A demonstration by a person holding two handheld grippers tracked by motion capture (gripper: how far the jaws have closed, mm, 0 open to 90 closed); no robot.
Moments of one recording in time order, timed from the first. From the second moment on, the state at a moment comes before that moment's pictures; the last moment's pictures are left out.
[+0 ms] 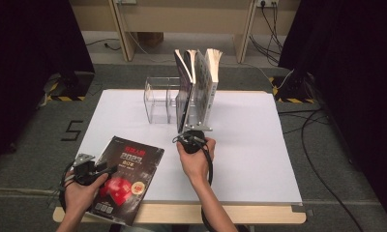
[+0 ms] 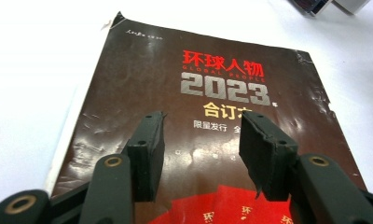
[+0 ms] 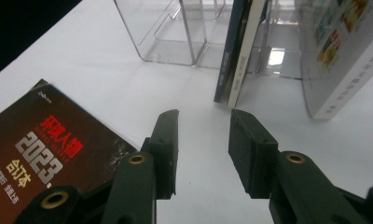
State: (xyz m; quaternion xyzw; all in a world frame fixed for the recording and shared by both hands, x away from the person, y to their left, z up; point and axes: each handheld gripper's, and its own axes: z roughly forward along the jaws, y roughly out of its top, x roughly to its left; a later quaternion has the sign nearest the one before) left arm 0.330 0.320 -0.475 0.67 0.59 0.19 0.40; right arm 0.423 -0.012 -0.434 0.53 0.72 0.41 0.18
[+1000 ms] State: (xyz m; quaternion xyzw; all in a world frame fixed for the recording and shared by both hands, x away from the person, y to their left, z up) left arm 0.344 0.383 -0.482 0.69 0.63 0.22 0.28; right arm 0.420 -0.017 -0.458 0.54 0.74 0.37 0.14
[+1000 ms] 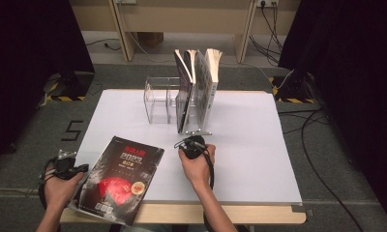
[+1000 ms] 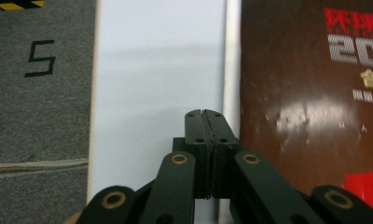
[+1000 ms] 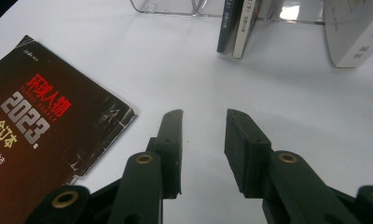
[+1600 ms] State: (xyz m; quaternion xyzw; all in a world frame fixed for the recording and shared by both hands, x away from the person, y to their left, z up) left arm 0.344 0.380 -0.486 0.71 0.62 0.21 0.27; right arm 0.422 -0.022 -0.460 0.54 0.74 0.37 0.14
